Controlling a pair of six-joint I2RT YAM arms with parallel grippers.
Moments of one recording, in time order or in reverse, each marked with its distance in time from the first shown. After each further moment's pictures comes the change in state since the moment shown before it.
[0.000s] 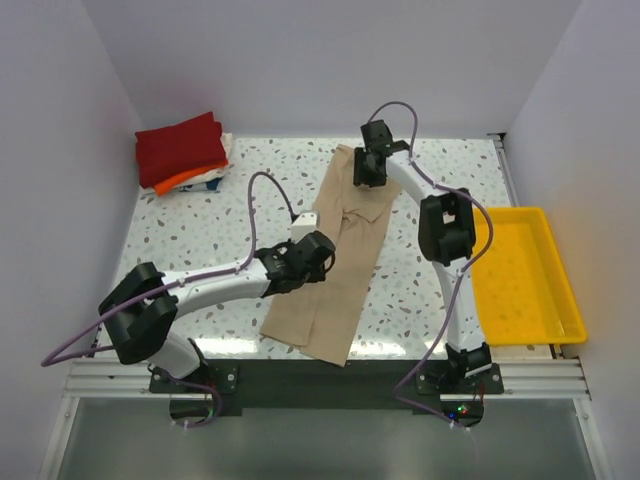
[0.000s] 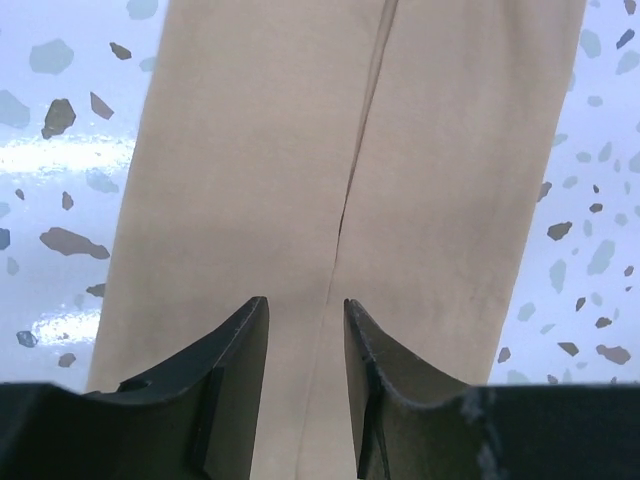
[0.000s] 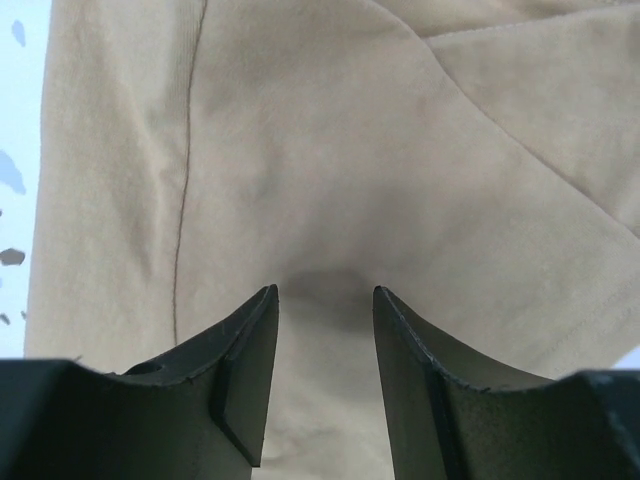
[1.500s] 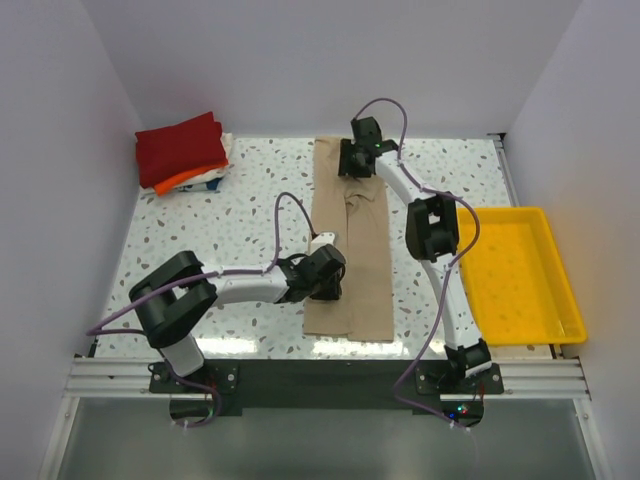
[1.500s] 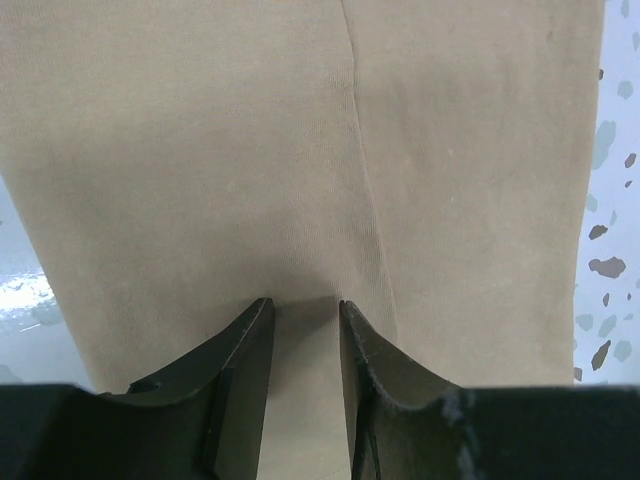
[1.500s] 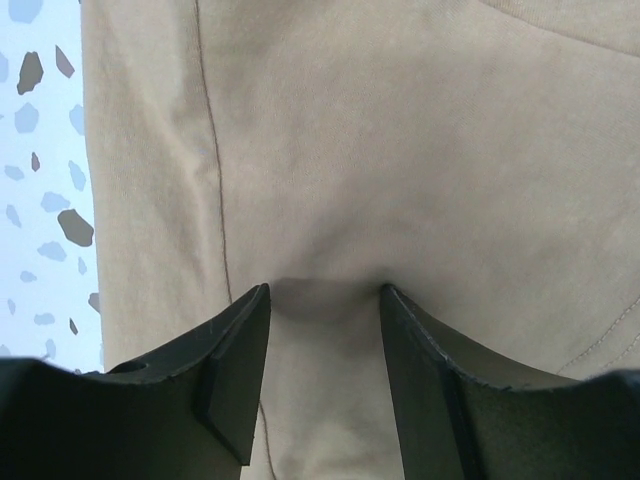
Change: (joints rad) left arm -0.045 0.161 -0.060 0.196 0.243 -0.003; right arm 0.021 0.172 0.253 0.033 -0.079 0.045
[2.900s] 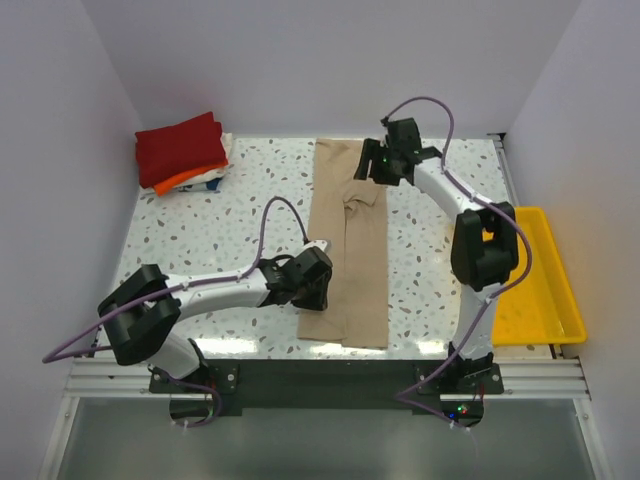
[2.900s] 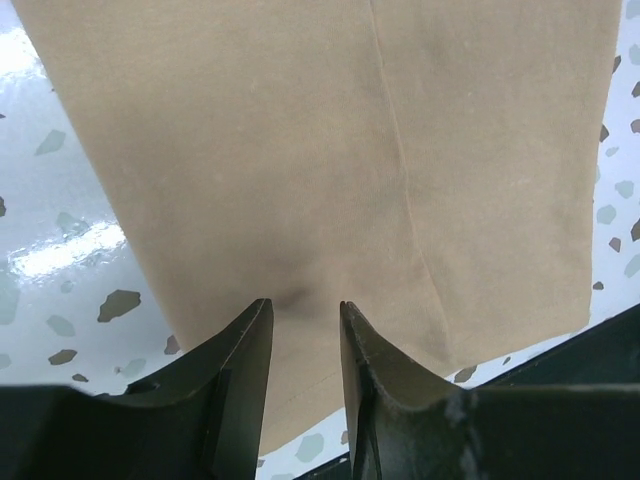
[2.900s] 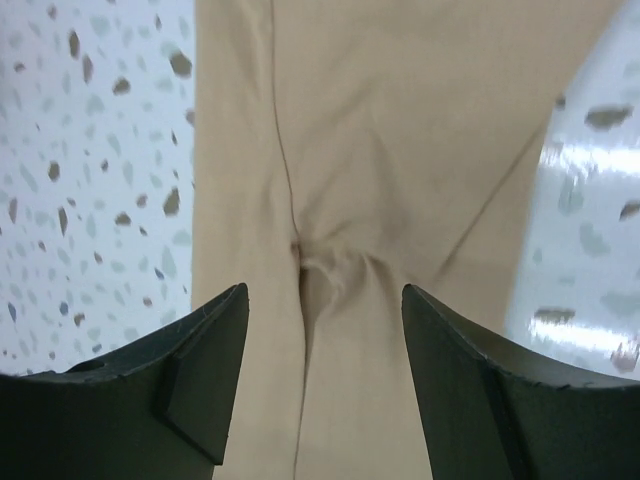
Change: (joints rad) left arm 0.011 -0.168 -0.039 -0.218 0.108 0.080; right arm -0.061 -0.571 -0.639 0.155 -0.141 0.042
